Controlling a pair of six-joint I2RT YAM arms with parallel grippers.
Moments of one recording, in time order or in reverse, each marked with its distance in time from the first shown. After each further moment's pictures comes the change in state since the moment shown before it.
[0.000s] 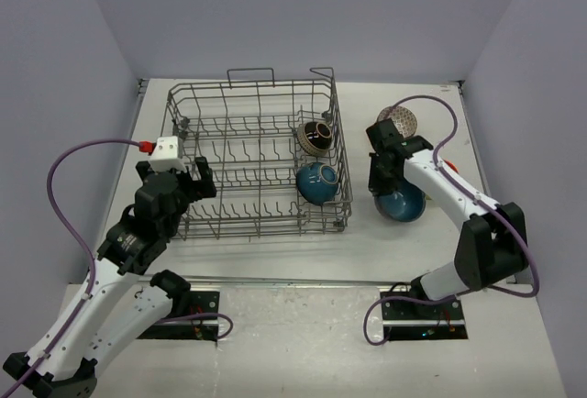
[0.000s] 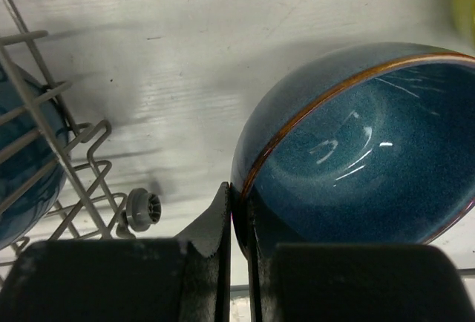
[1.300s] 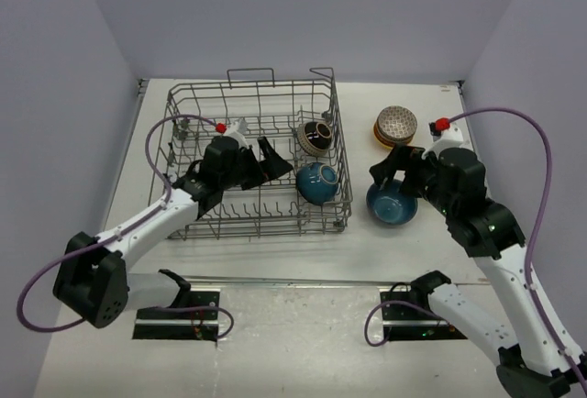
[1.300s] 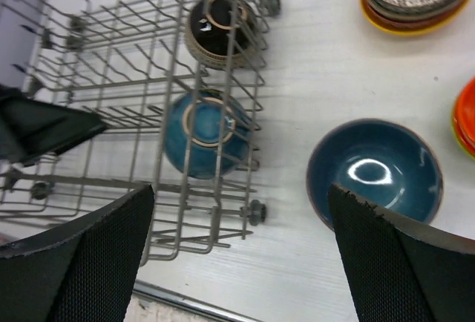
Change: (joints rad) left arm -0.009 0.580 0.014 0.433 0.665 -0.528; right arm 0.047 -0.645 -0.058 0.145 -0.067 -0.030
